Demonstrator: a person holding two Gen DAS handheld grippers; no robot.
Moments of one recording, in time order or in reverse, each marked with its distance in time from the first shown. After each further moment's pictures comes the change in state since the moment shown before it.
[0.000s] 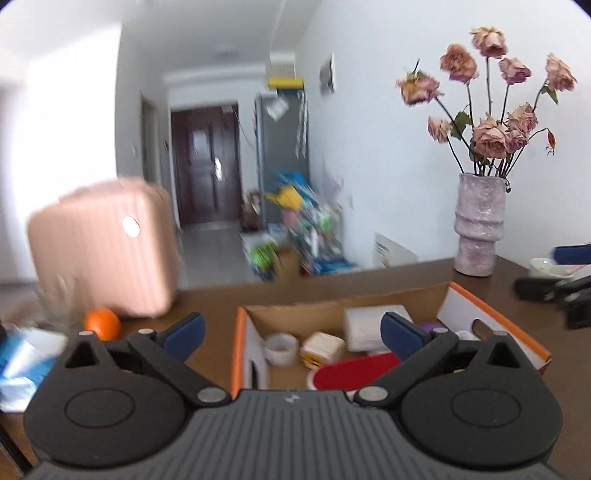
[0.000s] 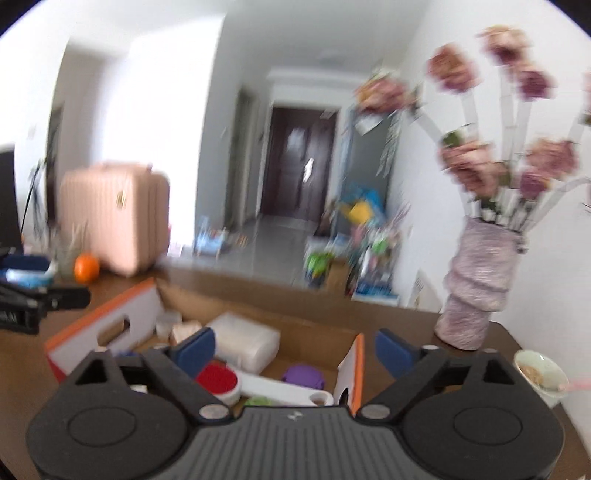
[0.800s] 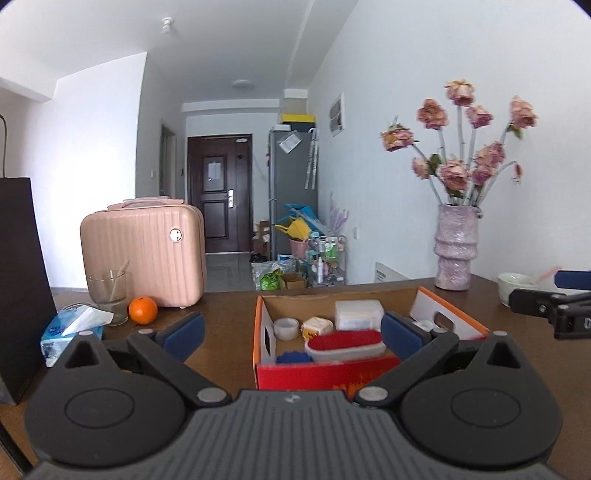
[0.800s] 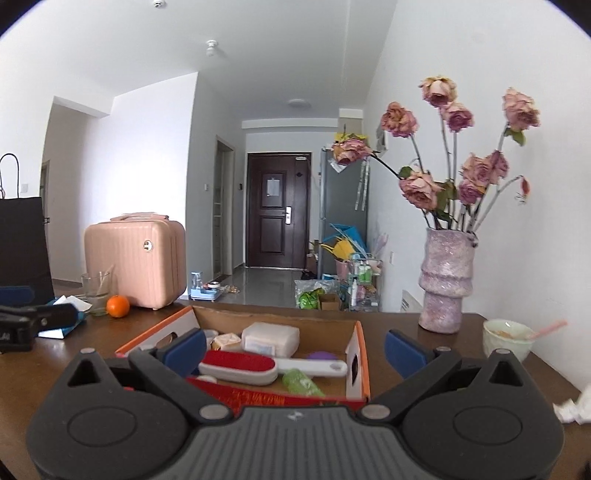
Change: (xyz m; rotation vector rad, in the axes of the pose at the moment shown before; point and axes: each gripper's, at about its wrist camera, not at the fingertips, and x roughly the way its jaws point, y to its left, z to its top) left arm -0.151 0.001 -0.046 -0.049 -0.099 -0.002; right arm -0.132 0.044 -0.044 0.042 -0.078 -0.027
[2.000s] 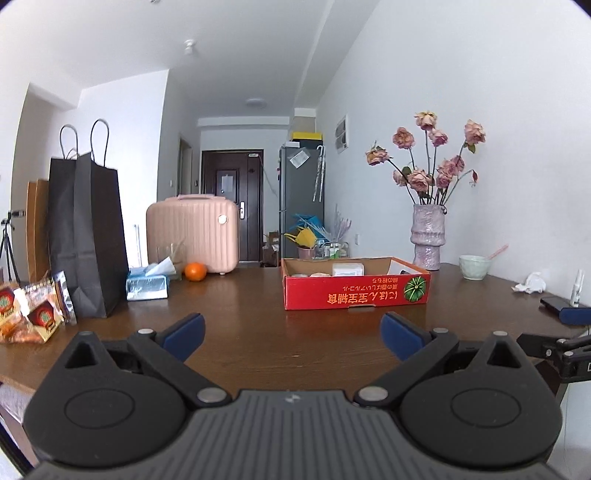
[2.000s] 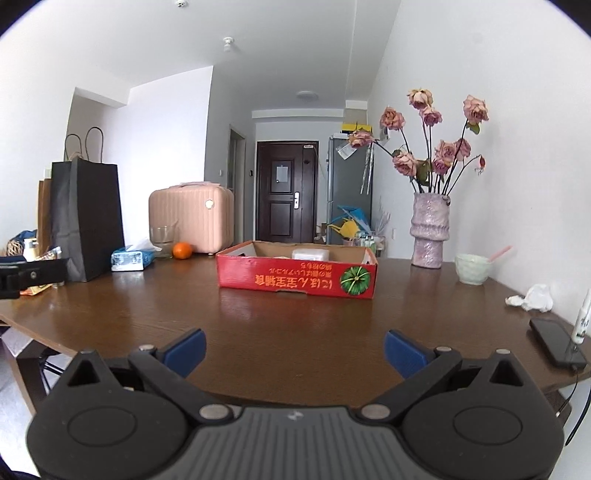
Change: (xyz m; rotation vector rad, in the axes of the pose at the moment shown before) left arm -0.254 0.004 -0.096 -0.018 -0.052 0.044; right arm -0.244 0.069 -0.124 0.000 0.031 0.023
